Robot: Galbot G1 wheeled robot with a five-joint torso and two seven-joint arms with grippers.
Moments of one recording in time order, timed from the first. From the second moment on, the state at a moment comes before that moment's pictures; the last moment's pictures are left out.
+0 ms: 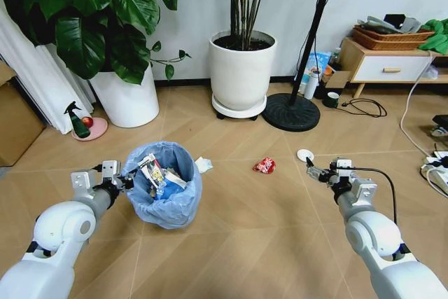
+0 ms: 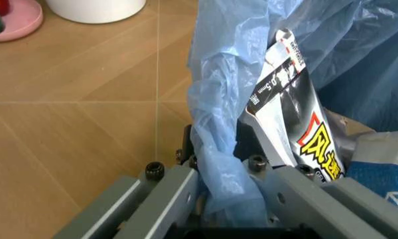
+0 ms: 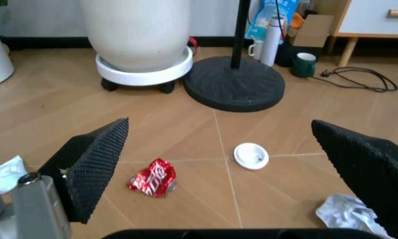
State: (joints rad) left arm 1.24 -1.01 -0.61 -2.02 -0.76 0.73 -0.16; right arm -1.30 1.07 0.53 1.93 0.50 -0.29 0.20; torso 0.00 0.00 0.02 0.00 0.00
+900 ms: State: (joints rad) left arm 1.24 -1.01 -0.61 -2.02 -0.77 0.73 -0.18; right arm -1.28 1.08 0.51 1.91 0.49 -0.29 0.20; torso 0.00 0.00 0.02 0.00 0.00
